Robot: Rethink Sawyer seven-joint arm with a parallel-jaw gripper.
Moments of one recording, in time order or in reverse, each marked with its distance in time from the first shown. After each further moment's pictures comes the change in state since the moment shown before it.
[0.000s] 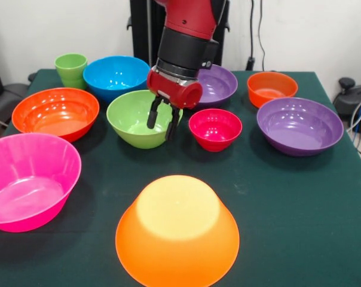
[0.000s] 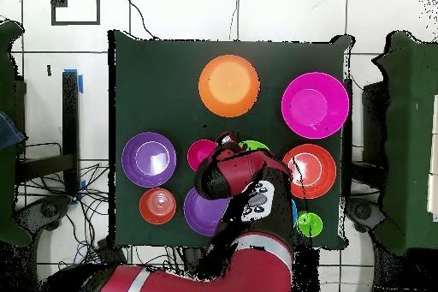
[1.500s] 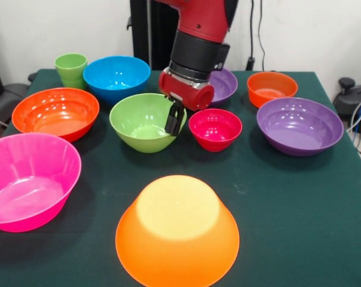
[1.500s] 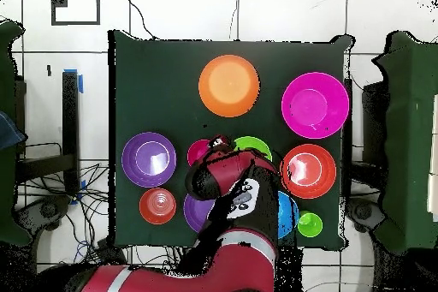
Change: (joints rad) arm 0.049 0.020 -0.008 -0.004 0.011 0.026 0.000
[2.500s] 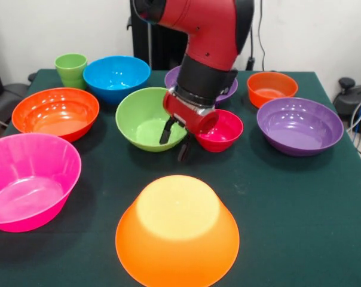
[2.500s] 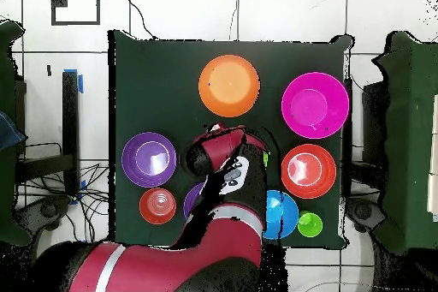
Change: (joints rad) arm 0.023 0.103 0.004 -0.177 0.046 0.168 0.000
